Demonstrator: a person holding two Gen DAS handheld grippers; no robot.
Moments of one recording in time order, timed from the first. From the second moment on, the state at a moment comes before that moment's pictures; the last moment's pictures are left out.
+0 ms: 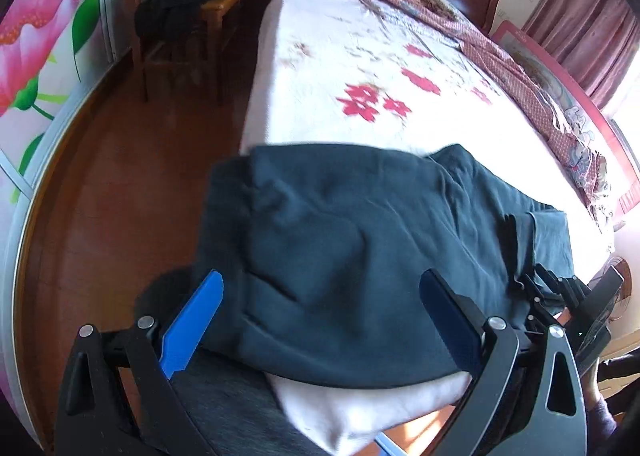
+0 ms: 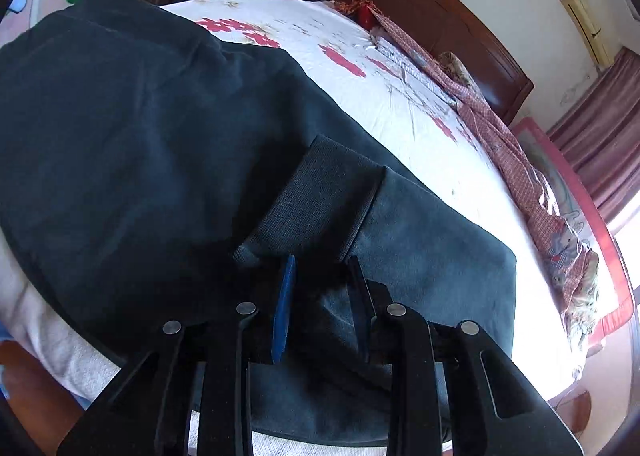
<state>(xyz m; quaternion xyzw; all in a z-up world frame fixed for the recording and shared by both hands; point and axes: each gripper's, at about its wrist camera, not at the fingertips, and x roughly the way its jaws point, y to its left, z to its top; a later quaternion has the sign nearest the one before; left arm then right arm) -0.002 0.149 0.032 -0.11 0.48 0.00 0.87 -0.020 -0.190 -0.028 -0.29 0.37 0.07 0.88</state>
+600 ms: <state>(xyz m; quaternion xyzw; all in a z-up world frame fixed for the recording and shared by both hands) 0.056 0.234 -0.073 -0.31 0.57 -0.20 0.74 0.022 -0.171 -0.040 -0.32 0.43 0.06 0.84</state>
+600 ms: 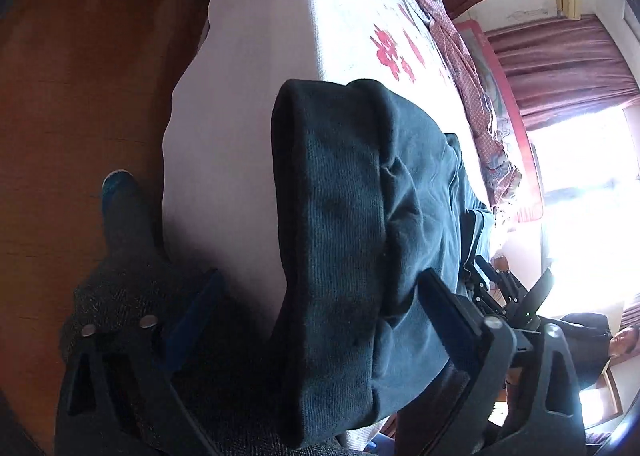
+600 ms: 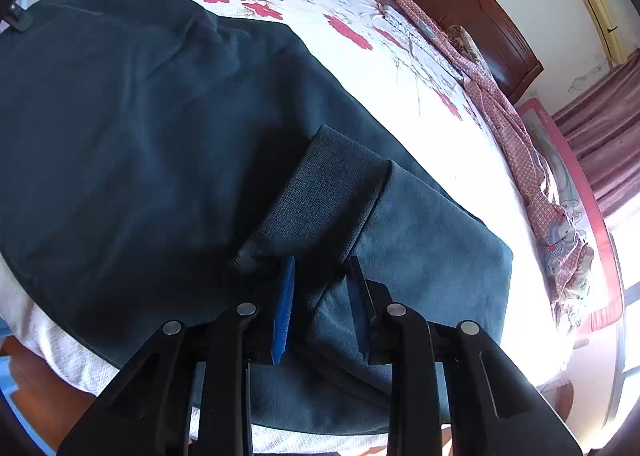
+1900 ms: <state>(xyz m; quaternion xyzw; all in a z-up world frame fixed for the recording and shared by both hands) 0.075 0.249 0.027 -0.32 0.59 -0.06 0.74 -0.007 0.077 0.041 -0.28 0.31 0.28 0.87</state>
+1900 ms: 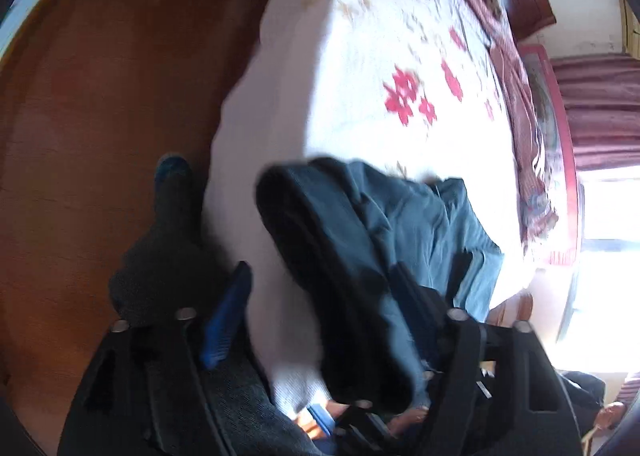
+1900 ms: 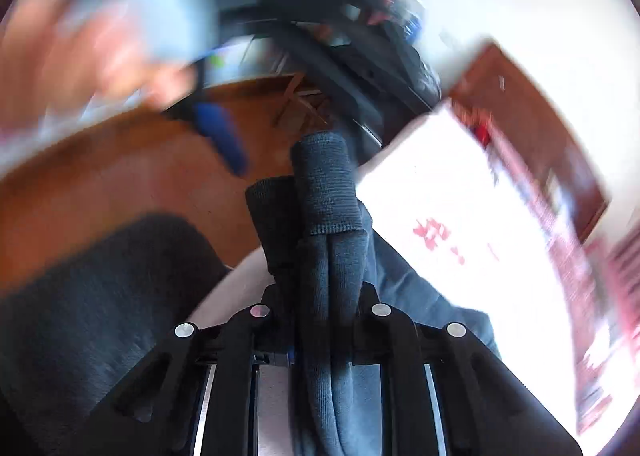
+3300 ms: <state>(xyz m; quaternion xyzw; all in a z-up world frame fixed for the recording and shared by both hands) 0.032 -0.142 -0.006 0.16 0.45 -0.29 0.83 -0.057 -0.449 -0.021 0.51 0.25 -0.04 0.82</state>
